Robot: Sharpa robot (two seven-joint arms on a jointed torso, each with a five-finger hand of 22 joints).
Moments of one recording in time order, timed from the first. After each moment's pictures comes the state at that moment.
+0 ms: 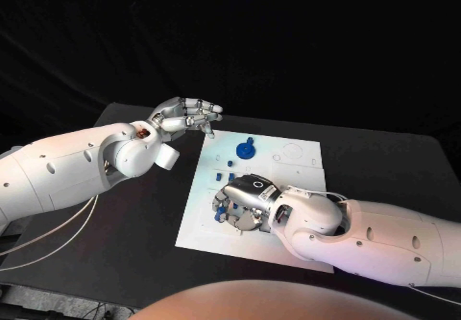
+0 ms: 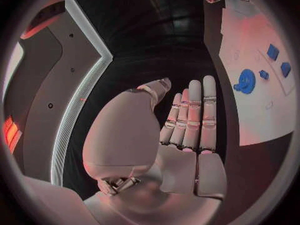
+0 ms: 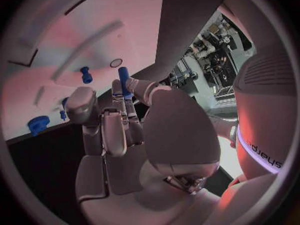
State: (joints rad) left arm 1.17 -0.87 0.01 1.42 -0.19 0.01 0.33; left_hand 1.43 -0.19 0.48 0.14 0.16 0.74 0.19 0.37 0.20 0.82 0.17 0.53 0.08 0.92 0.10 1.02 0.34 0.17 0.88 0.19 0.85 0.43; right arm 1.06 -0.63 -0.15 1.75 -1.71 -0.32 -0.17; right_hand 1.37 -0.16 0.69 0.09 0.07 1.05 0.14 0.23 0.34 1.20 0.07 0.19 0.07 1.47 -0.01 1.40 1.22 0.13 1.37 0.10 0.96 1.26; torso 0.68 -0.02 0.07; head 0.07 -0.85
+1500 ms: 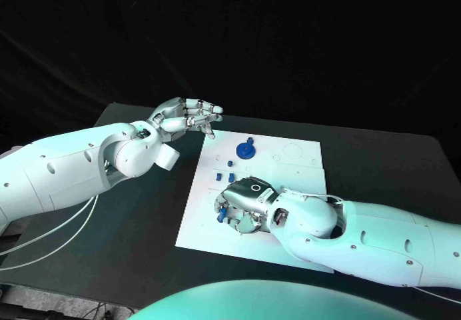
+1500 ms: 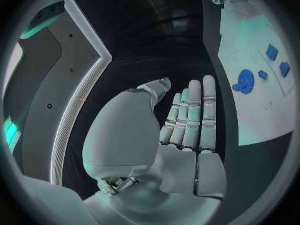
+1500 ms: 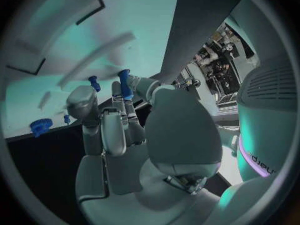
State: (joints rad) left arm 1.17 -0.87 0.01 1.42 -0.20 0.01 0.32; left_hand 1.43 -0.19 0.48 0.14 0.16 0.74 0.19 0.38 0.20 0.82 0.17 0.54 0.08 0.92 0.10 1.02 0.34 0.17 0.88 0.19 0.85 0.43; right arm 1.05 -0.61 -0.16 1.73 -1.77 -0.30 -0.20; right_hand 1.31 -0.25 0.62 0.05 0.13 0.98 0.17 0.23 0.38 1.12 0.10 0.11 0.06 1.46 0.01 1.40 1.19 0.13 1.35 0.11 0.92 1.25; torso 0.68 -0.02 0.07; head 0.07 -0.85
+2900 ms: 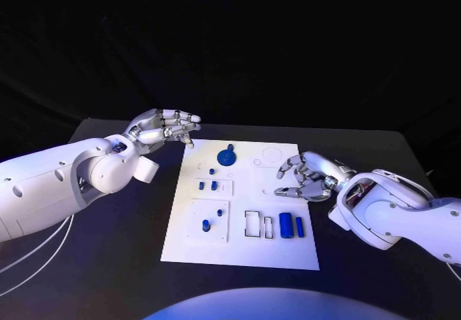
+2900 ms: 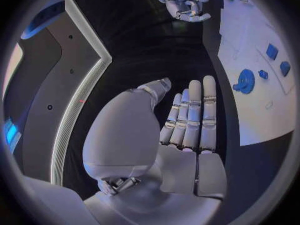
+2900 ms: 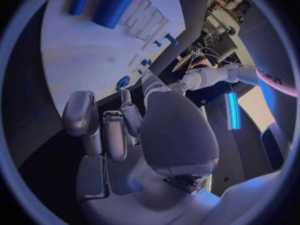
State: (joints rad) left arm 1.17 -0.88 0.01 1.42 -0.20 0.01 0.32; left_hand 1.43 -0.19 0.48 0.14 0.16 0.73 0.19 0.38 0.20 0.81 0.17 0.54 0.08 0.92 0.10 1.02 0.34 0.17 0.88 0.19 0.85 0.43; right arm 1.14 -1.10 -0.15 1.90 -1.25 -0.50 -0.22; right_hand 1.38 -0.18 0.11 0.29 0.12 0.82 0.13 0.46 0.43 1.37 0.05 1.39 1.24 1.47 -0.03 1.49 1.31 0.11 1.42 0.08 1.06 1.31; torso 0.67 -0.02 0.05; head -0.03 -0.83
